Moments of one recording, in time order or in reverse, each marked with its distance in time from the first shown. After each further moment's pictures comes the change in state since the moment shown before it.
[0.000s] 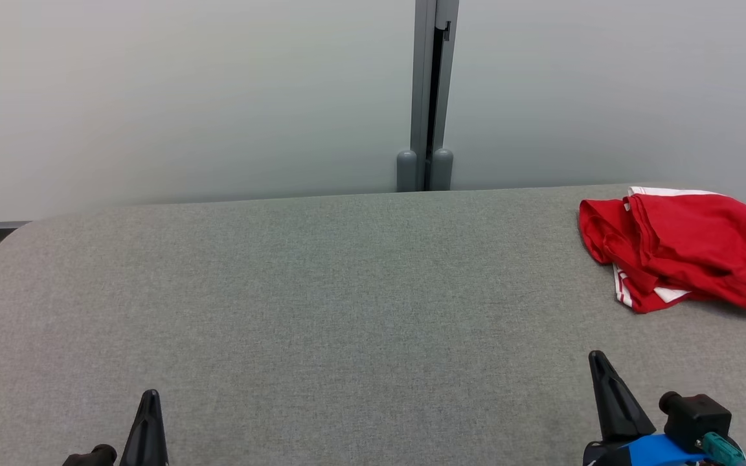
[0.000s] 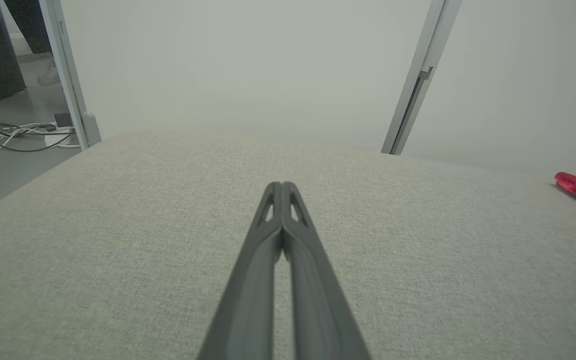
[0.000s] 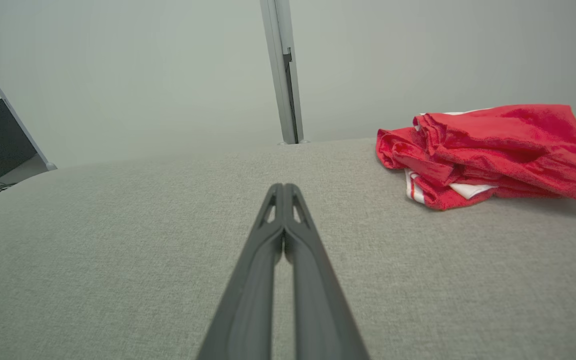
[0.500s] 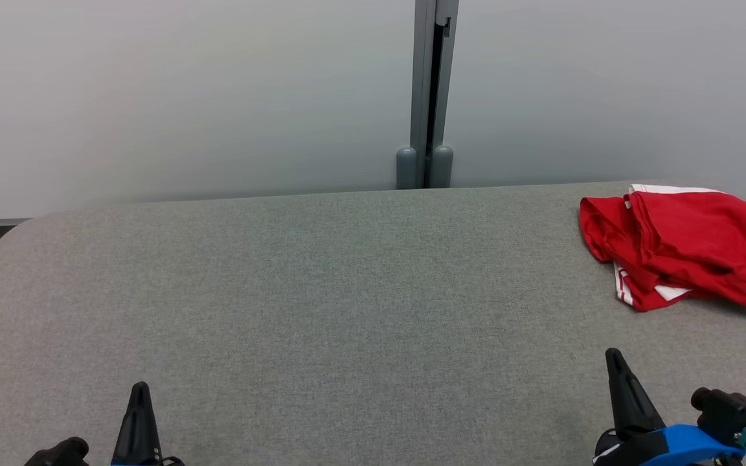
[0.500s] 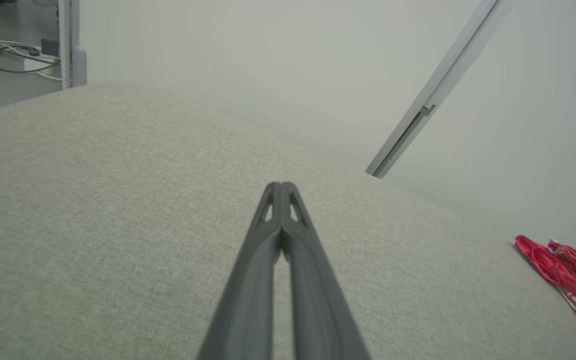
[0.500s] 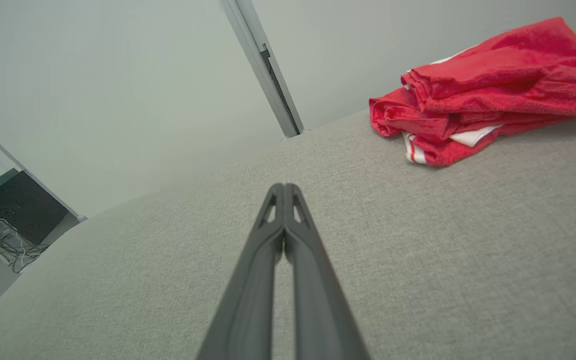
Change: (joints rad) left arm -0.015 -0.004 0.003 0.007 -0.267 0.000 0.071; right arm 0.002 0.001 -0.023 0.000 0.257 0.000 0.071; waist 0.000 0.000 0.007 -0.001
